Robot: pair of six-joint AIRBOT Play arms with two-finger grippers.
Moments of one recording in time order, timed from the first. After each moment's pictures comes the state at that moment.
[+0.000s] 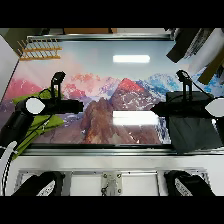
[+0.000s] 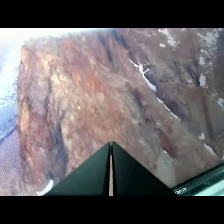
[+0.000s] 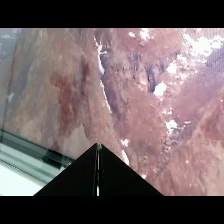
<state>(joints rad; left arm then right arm) -0.19 -1.02 0.90 1.07 -0.92 -1.39 0.06 -0.88 0.95 -0.99 1.16 1.43</state>
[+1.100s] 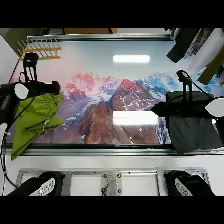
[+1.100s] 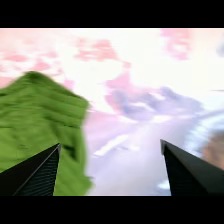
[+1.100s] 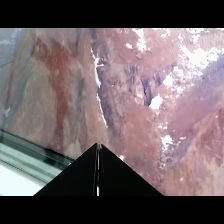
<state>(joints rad) 0.05 -1.20 1.14 1.54 -0.77 -1.46 0.06 -0.88 0.95 -0.99 1.16 1.43</state>
